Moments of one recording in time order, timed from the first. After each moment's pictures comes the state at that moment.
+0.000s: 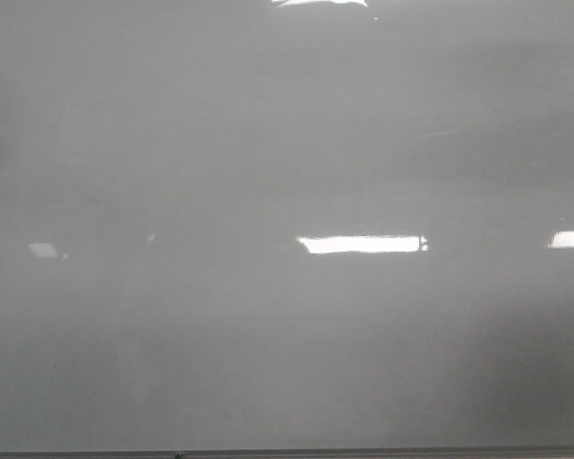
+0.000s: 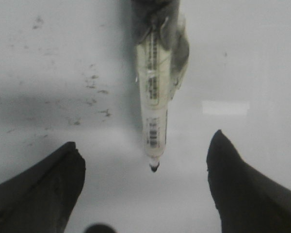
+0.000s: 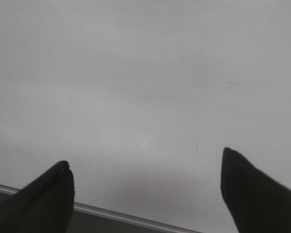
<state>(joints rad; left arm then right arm) -0.06 1.33 -0.81 0.10 0.37 -0.13 0.18 0.76 -0.67 0.04 0.55 0.00</state>
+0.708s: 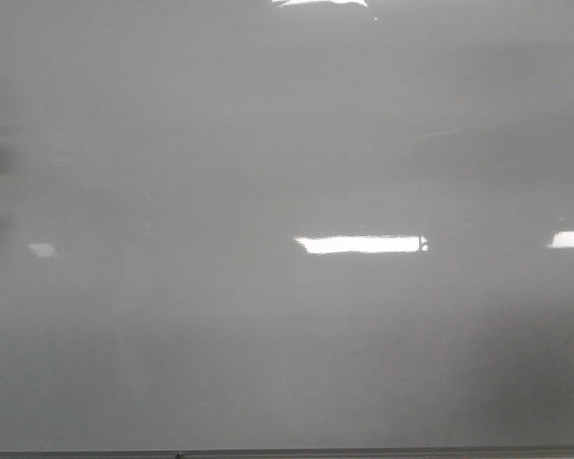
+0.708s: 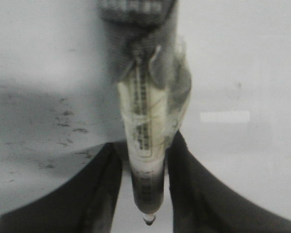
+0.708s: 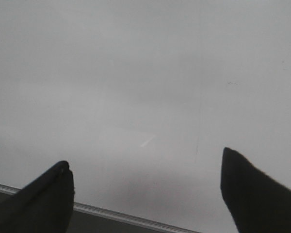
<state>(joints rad) -0.06 1.47 -0.82 0.10 0.22 -0.13 0.18 0.76 -0.67 0.04 0.55 -0.01</state>
